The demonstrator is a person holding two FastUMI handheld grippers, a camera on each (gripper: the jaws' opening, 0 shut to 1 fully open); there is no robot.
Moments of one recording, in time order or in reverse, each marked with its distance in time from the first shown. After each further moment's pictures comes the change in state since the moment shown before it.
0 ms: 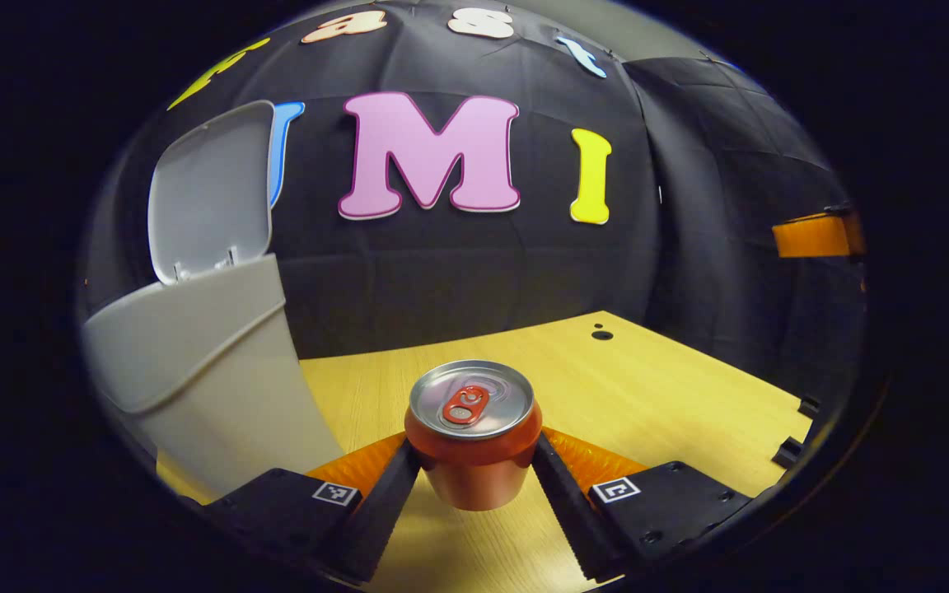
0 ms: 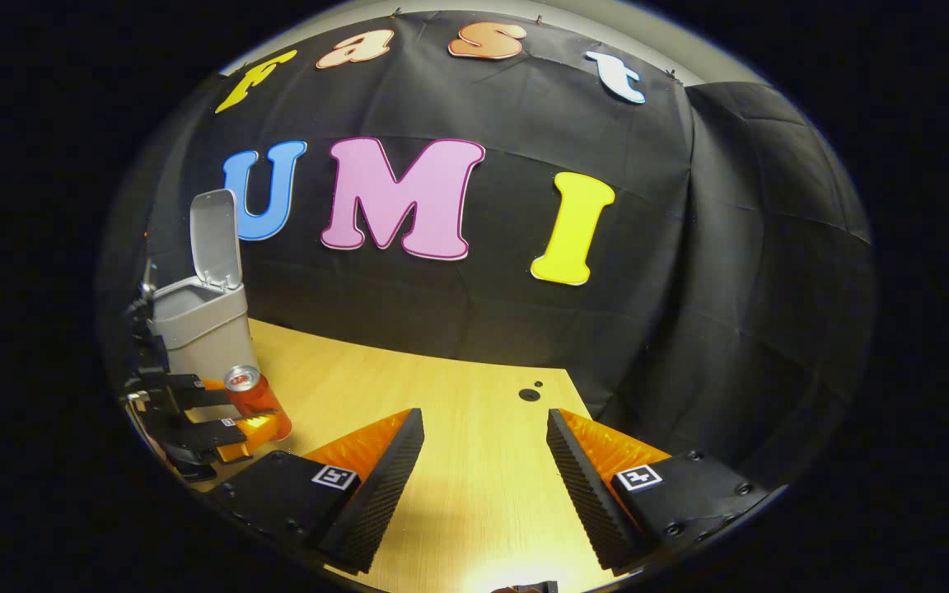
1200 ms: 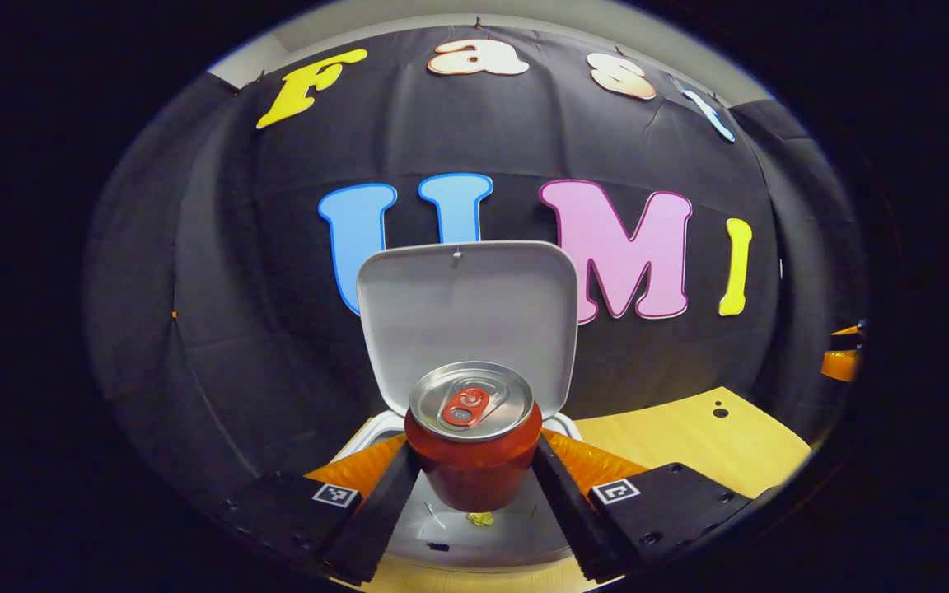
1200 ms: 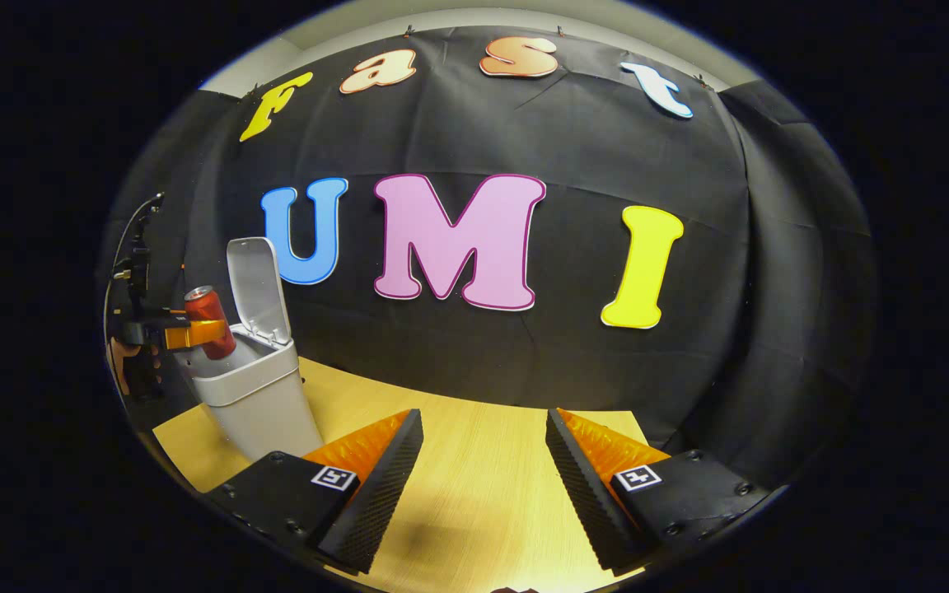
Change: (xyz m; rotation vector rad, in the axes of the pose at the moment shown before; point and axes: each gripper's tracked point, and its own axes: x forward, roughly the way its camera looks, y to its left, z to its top) left arm -0.073 0.241 0.091 -0.085 -0.069 0.392; right arm 0.034 0.060 0.055 0.030 -0.094 0.190
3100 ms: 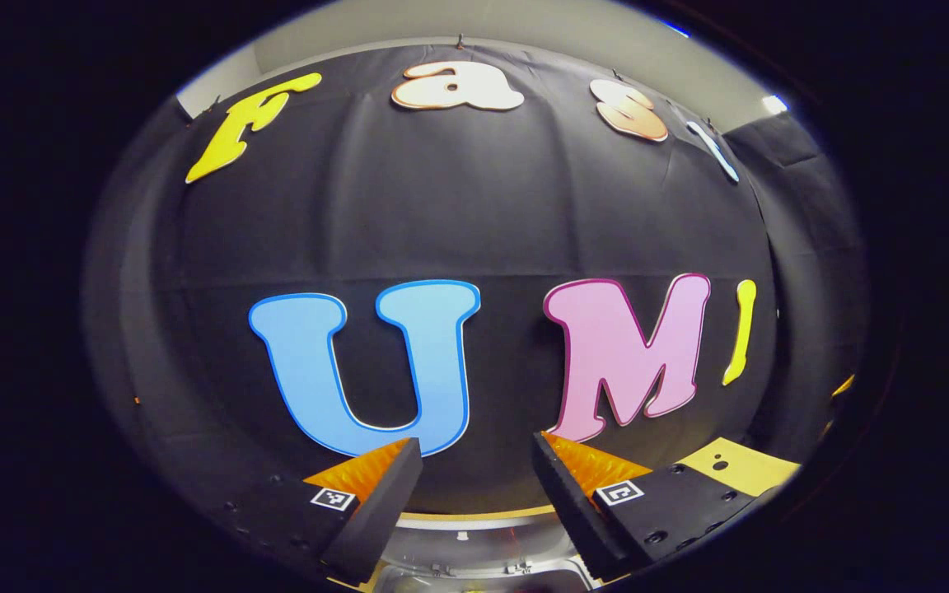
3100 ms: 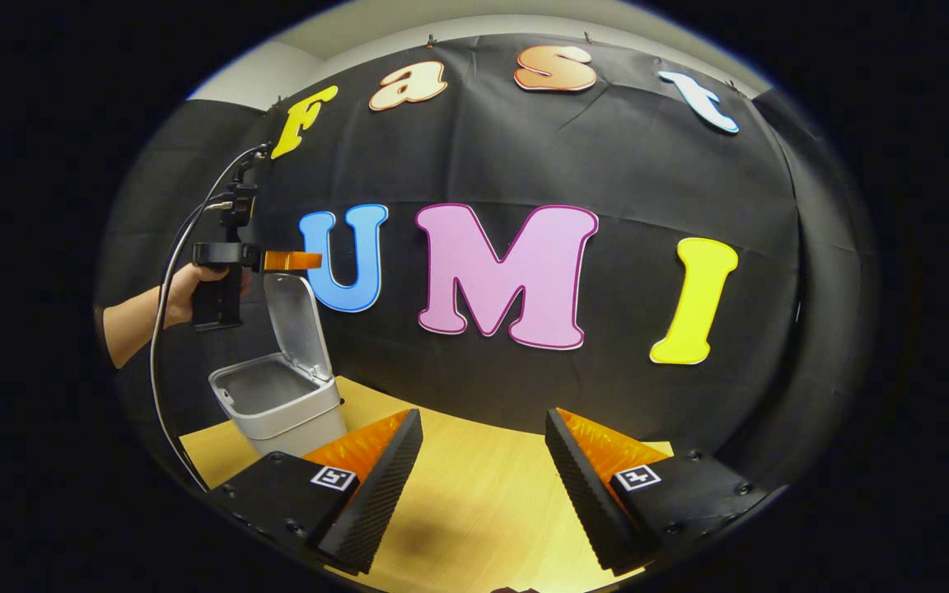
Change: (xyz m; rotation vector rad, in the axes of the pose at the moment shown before) left arm 0.095 0.002 0.186 0.080 -0.164 -0.120; right arm 0.023 0.031 0.064 -0.012 -0.060 0.160
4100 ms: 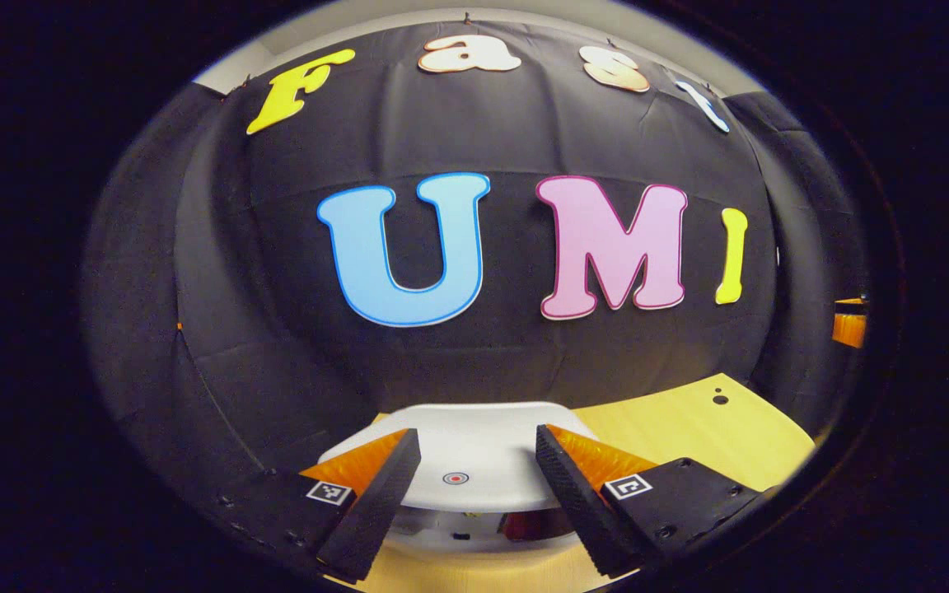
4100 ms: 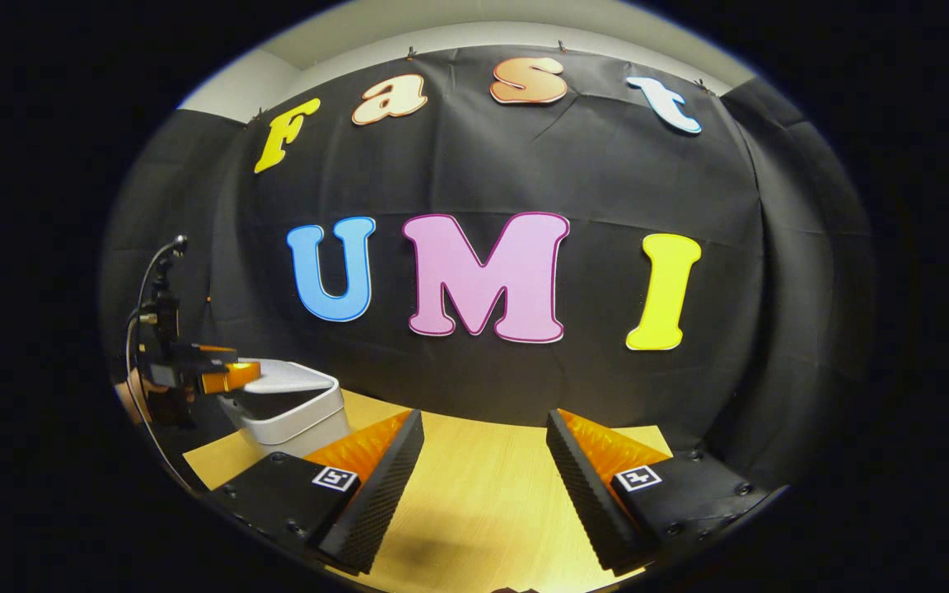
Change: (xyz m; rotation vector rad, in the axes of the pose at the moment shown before) left arm -0.153 -0.028 -0.164 -0.045 0.216 0.111; right arm -0.052 0.014 -0.003 0.058 -0.024 -0.089
